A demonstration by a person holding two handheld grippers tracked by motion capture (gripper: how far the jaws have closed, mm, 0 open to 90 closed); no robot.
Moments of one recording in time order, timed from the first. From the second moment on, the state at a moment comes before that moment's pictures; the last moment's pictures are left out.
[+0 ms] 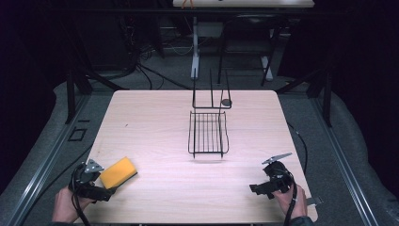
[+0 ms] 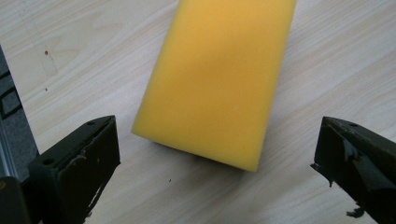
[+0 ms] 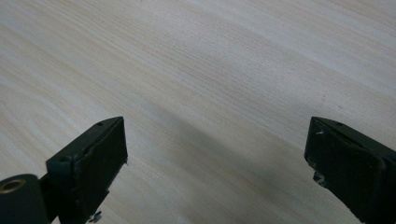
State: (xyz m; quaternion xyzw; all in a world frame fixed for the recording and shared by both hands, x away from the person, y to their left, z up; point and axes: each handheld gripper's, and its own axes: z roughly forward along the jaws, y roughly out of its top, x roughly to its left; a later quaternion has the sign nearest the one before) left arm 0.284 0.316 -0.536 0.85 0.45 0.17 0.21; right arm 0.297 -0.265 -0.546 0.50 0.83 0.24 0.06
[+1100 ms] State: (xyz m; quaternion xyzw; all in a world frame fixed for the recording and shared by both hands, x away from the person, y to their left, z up) left arm 0.322 0.312 -0.541 0.89 0.41 0.14 0.14; right arm 0.299 -0.257 -0.548 0.48 0.85 0.23 0.05
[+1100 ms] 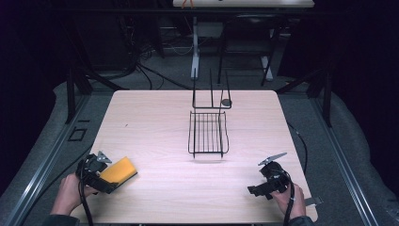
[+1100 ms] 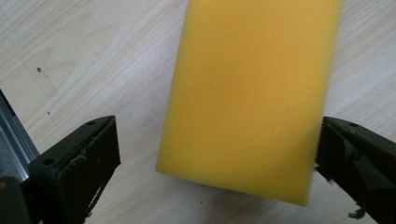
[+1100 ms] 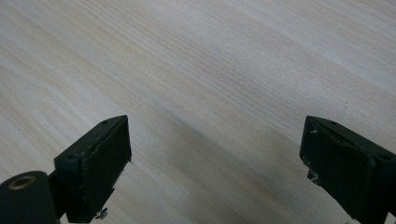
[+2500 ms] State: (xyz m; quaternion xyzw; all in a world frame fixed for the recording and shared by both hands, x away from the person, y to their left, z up) left arm 0.317 0.298 -0.532 0.90 0.40 0.13 0.13; right arm 0.299 -0.257 -0.548 0.48 0.84 0.23 0.05
